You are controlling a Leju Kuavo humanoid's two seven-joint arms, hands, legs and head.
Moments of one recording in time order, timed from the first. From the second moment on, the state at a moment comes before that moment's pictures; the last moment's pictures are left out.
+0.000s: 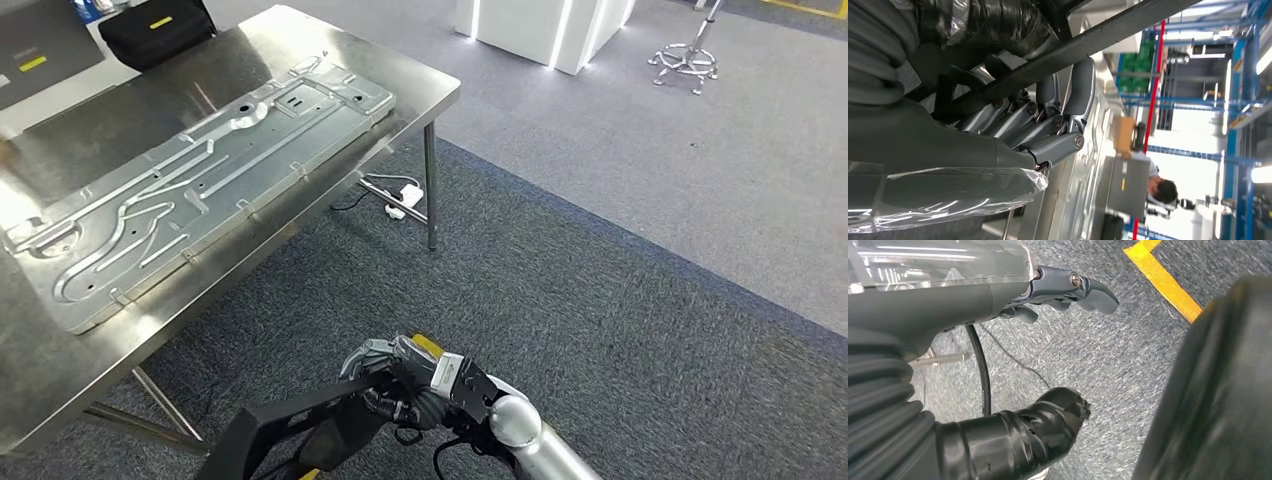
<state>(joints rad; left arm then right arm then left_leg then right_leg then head) -0.10 0.07 -0.16 -0.21 -0.98 -0.10 -0.14 -0.33 0.03 0.65 -1.31 -0.21 0.50 -0.51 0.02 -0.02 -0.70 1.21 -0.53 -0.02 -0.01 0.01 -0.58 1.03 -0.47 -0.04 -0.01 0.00</state>
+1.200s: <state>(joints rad) -0.10 0.04 -0.13 -0.21 -0.99 -0.12 -0.10 -0.33 0.04 0.65 -1.31 -0.23 0.51 -0.51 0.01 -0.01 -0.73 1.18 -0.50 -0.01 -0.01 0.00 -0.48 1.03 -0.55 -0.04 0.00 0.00</state>
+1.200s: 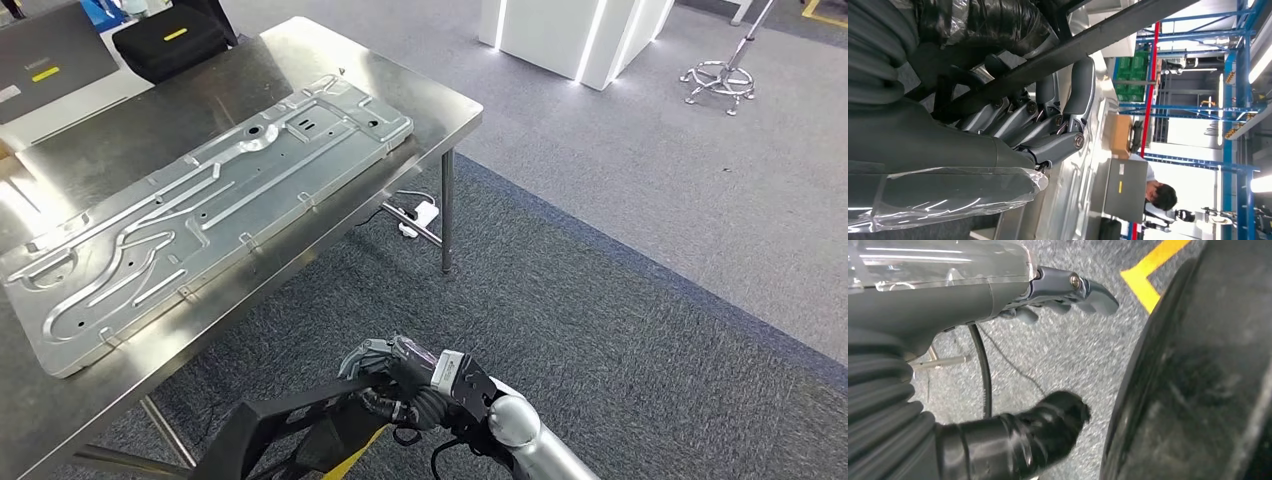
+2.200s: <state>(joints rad) -0.10 0.04 -0.12 -0.20 -1.00 -0.12 -0.12 -0.33 0.04 0.65 -1.31 -0.21 0.50 -0.52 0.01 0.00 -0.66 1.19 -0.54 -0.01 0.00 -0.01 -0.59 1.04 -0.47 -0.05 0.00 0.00</state>
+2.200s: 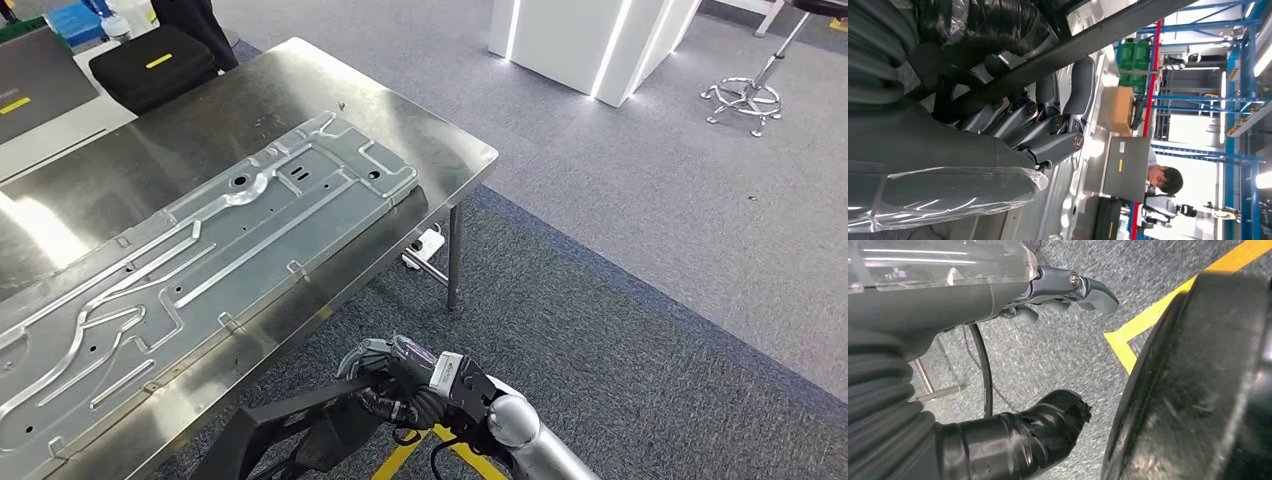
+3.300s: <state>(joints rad) -0.10 0.05 -0.10 -0.20 -1.05 -0.12 -0.13 -0.37 0.03 0.65 -1.32 -0.16 0.47 -0.53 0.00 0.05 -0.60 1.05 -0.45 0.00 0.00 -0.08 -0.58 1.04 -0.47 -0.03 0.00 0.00</state>
